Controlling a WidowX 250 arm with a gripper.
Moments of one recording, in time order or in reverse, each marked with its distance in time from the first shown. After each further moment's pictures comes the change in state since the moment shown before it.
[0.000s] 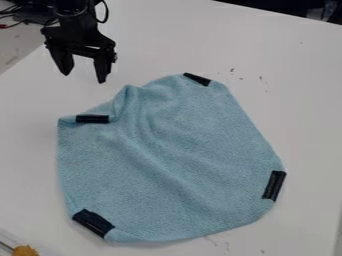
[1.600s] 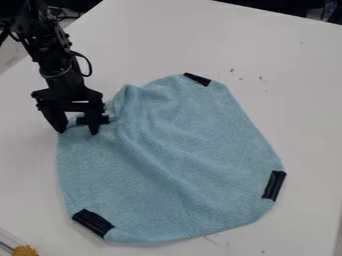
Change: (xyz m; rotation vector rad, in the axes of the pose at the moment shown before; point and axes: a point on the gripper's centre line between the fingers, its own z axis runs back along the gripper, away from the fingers) arm -0.058 0.001 -0.061 -0.141 0.124 0.123
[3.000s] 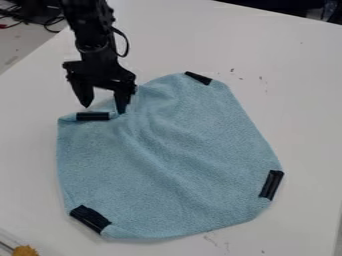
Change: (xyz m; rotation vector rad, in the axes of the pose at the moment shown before) arm 0.020 -0.048 0.022 0.070 -0.054 -0.129
